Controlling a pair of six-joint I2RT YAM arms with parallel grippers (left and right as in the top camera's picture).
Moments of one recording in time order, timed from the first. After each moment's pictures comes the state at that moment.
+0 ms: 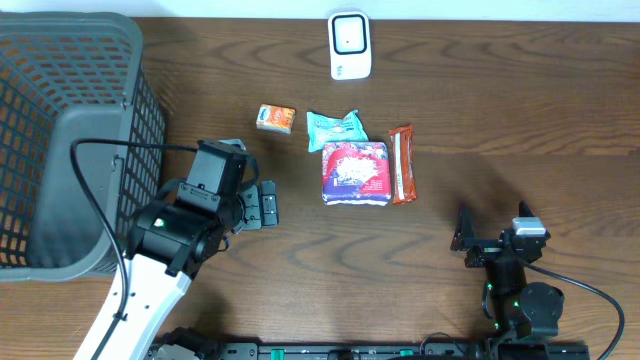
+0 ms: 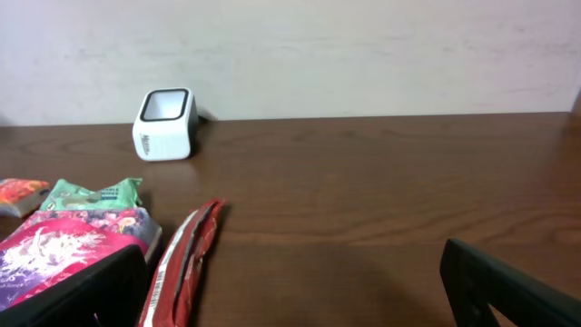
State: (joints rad) left arm -0.39 1.11 1.04 -1.00 -0.06 -0.43; right arm -0.02 0.01 0.01 -0.07 -0.06 0.05
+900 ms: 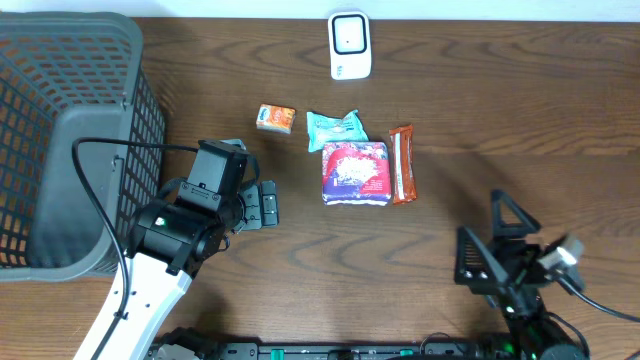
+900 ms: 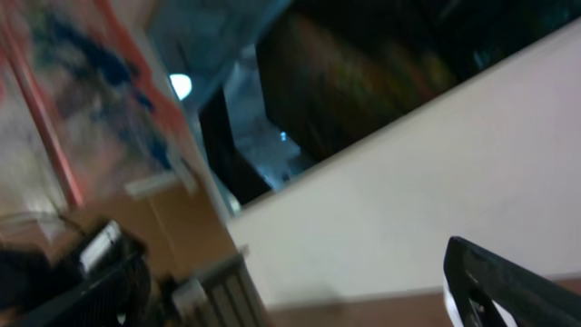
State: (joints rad) left arm -0.39 1.11 1.04 -1.00 -0.06 -0.43; right arm -0.02 0.01 0.04 0.58 -0.46 0.84
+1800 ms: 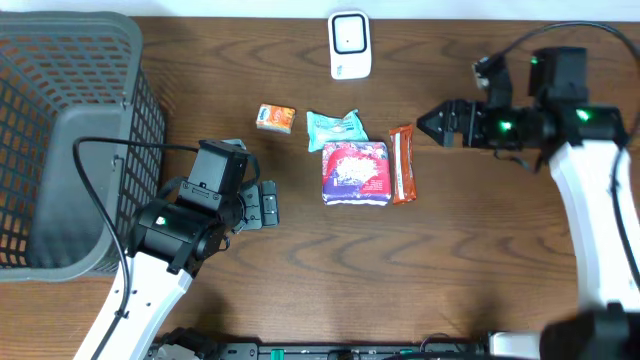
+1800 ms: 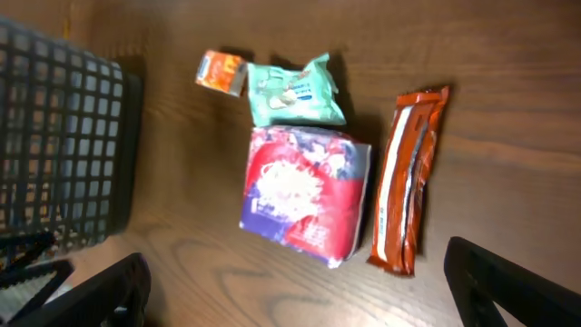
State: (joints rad) left arm -0.39 1.12 1.04 -1.00 -0.06 -0.43; right arm -0.02 1.56 1.44 -0.96 -0.64 0.08
